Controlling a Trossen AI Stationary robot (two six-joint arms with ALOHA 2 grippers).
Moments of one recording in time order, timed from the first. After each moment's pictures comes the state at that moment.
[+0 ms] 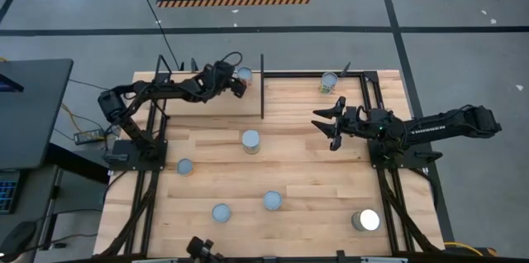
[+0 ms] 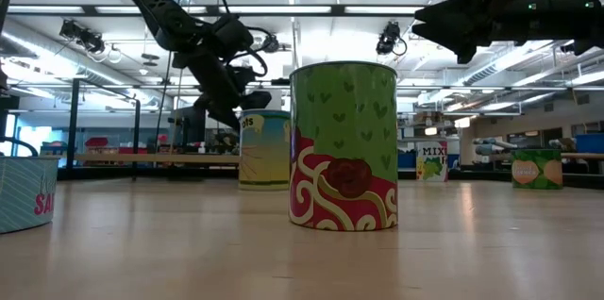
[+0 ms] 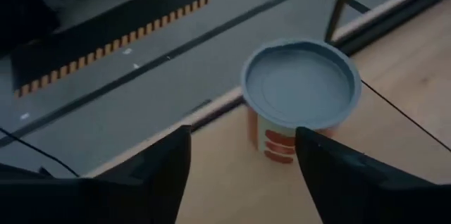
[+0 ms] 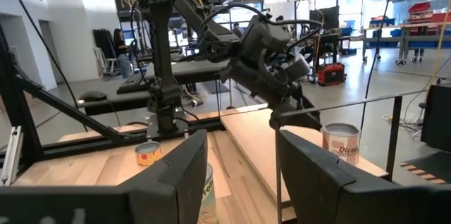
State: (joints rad) left arm 0.60 1.66 0.89 0.11 -0.43 -0.17; right arm -0.08 0.79 0.16 0.74 0.17 0.05
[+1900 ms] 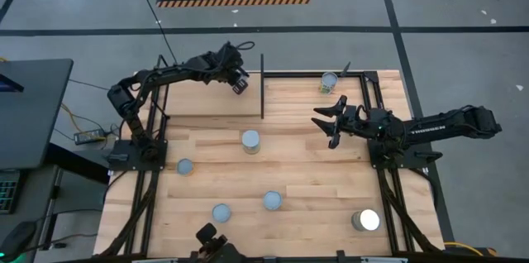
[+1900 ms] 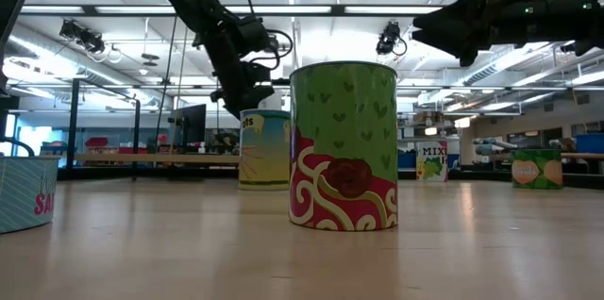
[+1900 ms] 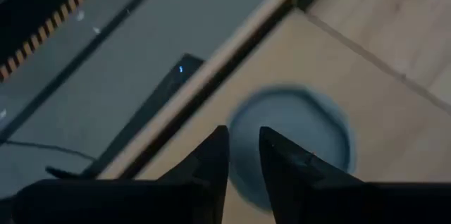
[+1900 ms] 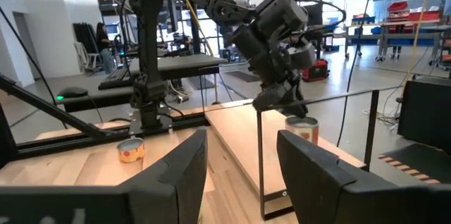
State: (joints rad) left arm 0.67 1.76 1.26 -0.42 -0.21 0.03; right arm -0.09 0.79 0.16 0.72 0.22 0.04
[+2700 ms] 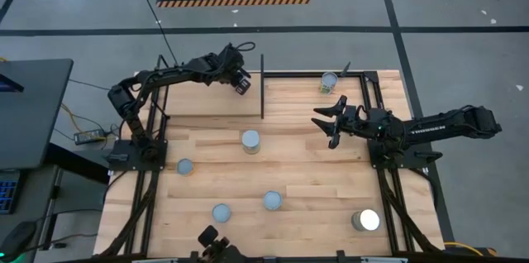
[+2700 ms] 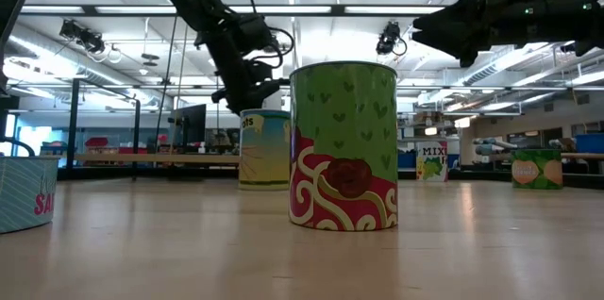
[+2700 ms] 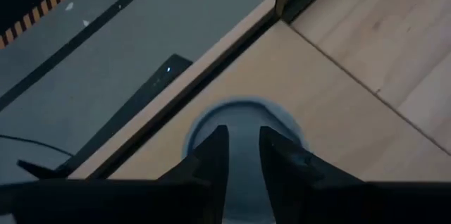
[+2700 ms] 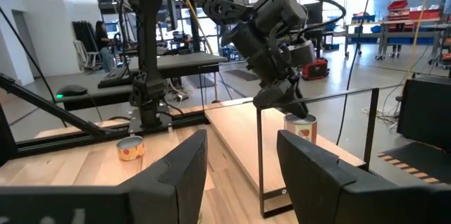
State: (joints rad) left arm 0.66 1.77 1.26 -0.40 -0.20 -0.07; right arm -0.09 0.79 0.16 0.72 0.22 0.04
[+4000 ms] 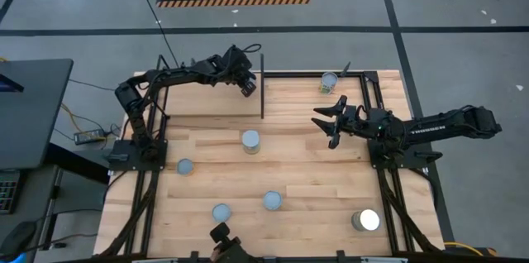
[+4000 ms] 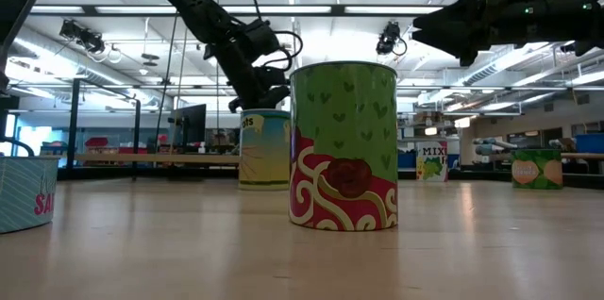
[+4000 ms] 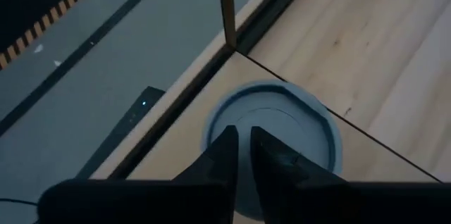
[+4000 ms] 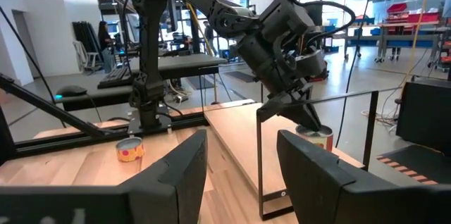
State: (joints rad) left arm 0.64 1.83 1.26 -0.25 -0.10 0.04; right arm -0.09 0.79 0.16 0.72 0.22 0.03
